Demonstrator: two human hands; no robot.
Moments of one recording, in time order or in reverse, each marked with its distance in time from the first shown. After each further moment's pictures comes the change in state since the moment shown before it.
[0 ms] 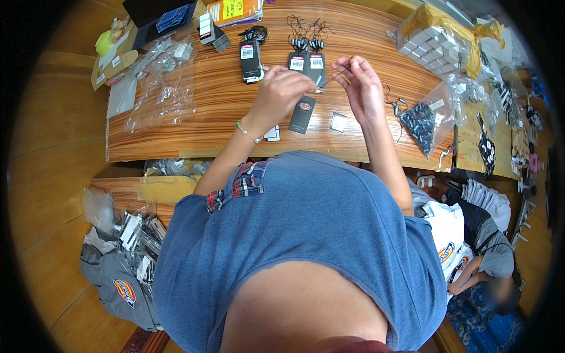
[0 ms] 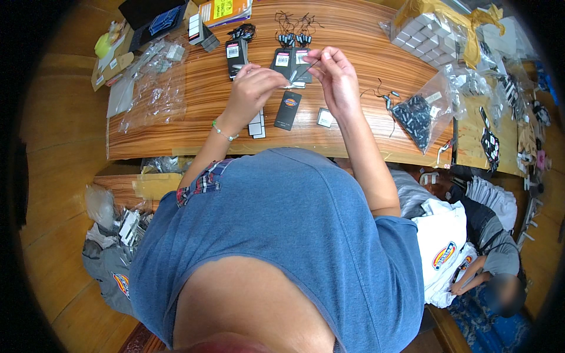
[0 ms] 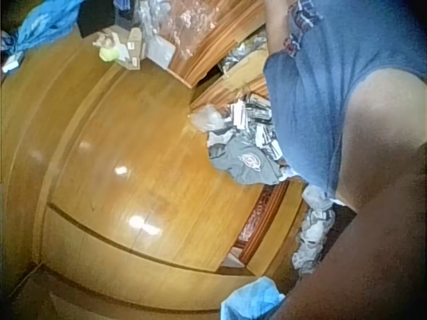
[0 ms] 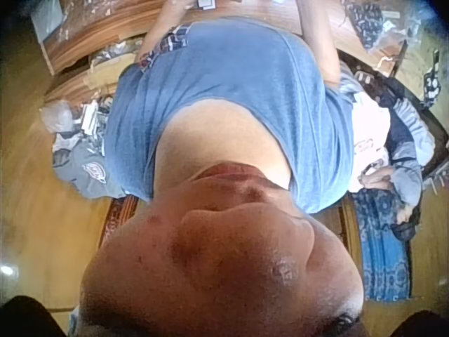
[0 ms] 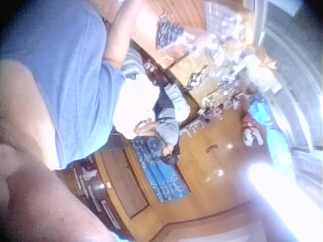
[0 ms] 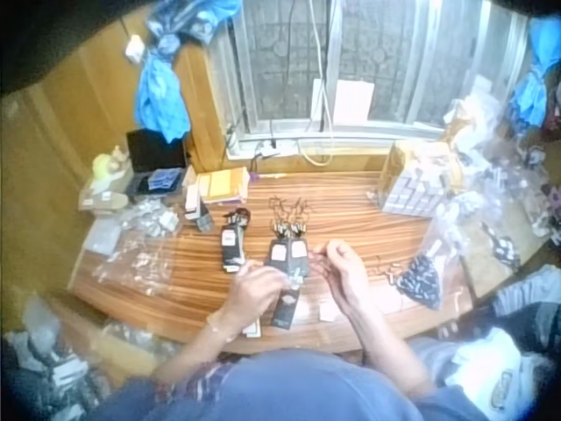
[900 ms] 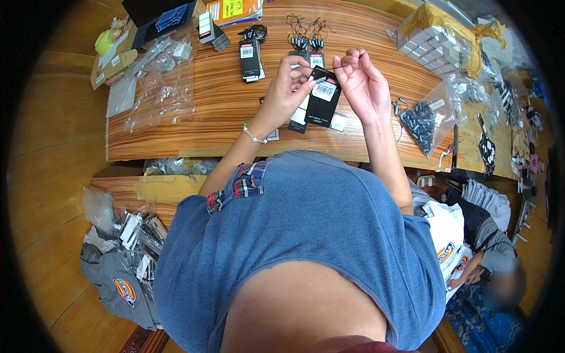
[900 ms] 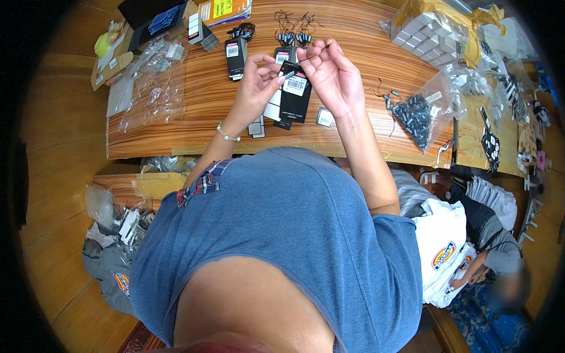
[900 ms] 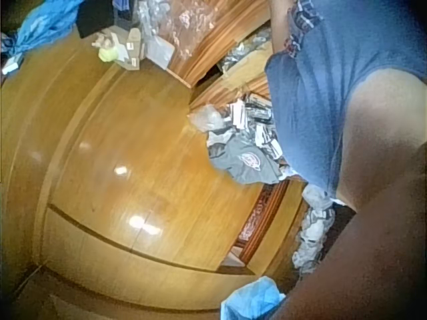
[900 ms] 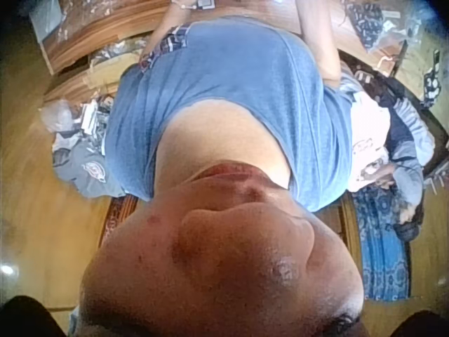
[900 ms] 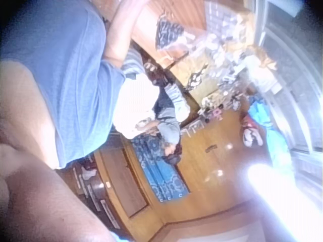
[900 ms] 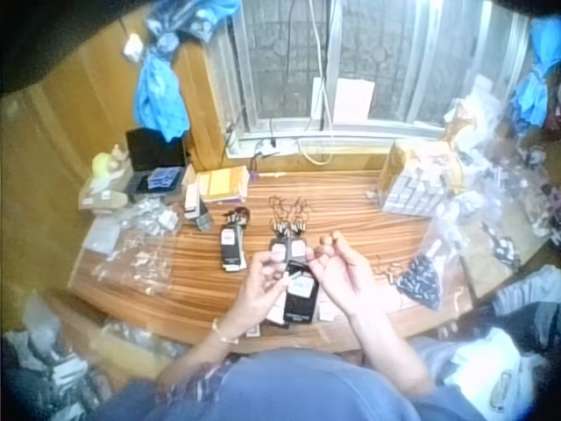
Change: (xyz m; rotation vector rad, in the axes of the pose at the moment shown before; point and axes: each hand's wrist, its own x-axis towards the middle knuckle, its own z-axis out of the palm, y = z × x) left_hand 0.002 0.016 0.020 -1.038 0.156 -0.609; right_hand 0.006 -0.009 0.001 0.844 -0.311 0.210
